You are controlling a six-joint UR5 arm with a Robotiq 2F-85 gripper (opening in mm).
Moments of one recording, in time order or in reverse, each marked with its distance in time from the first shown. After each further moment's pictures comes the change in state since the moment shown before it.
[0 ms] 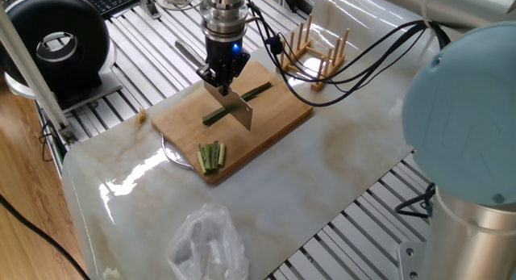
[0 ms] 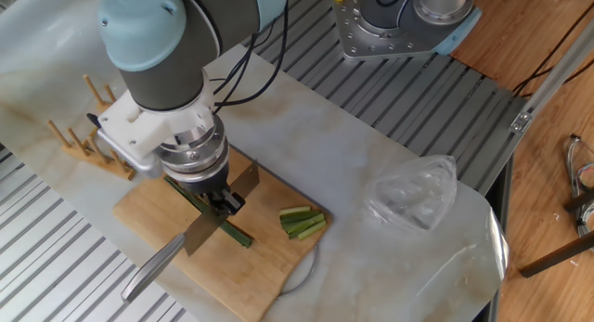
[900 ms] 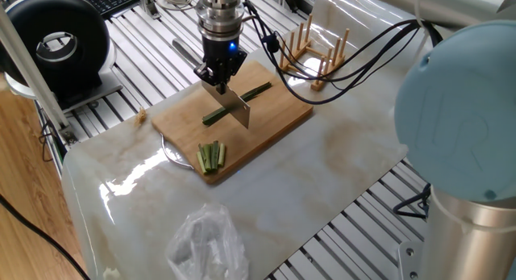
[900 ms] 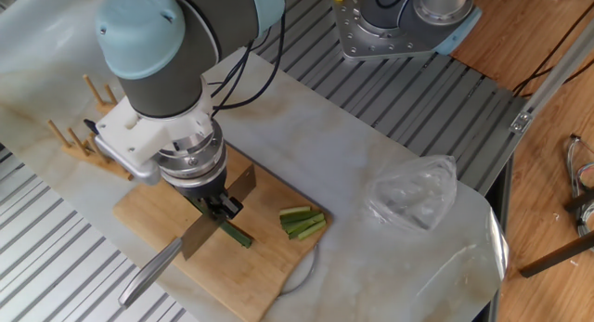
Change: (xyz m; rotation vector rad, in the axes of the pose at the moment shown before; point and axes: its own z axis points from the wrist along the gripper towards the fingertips) arm -0.005 0.000 0.001 0.013 -0.004 -0.008
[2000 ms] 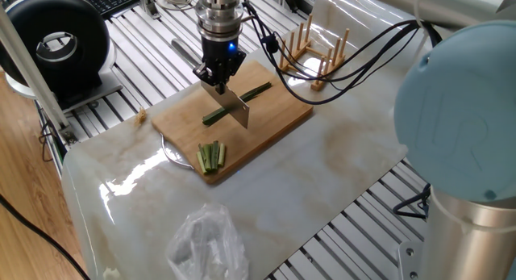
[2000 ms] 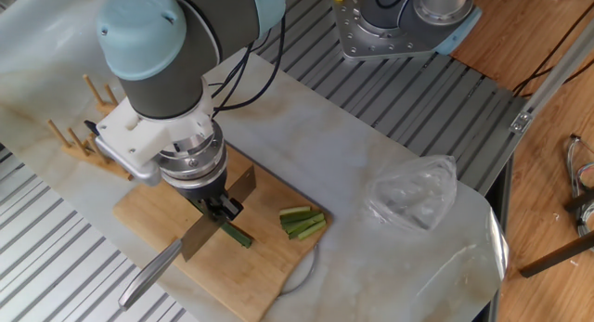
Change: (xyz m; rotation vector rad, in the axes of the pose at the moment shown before) arm -0.002 0.002 0.001 -0.003 -0.005 -0.003
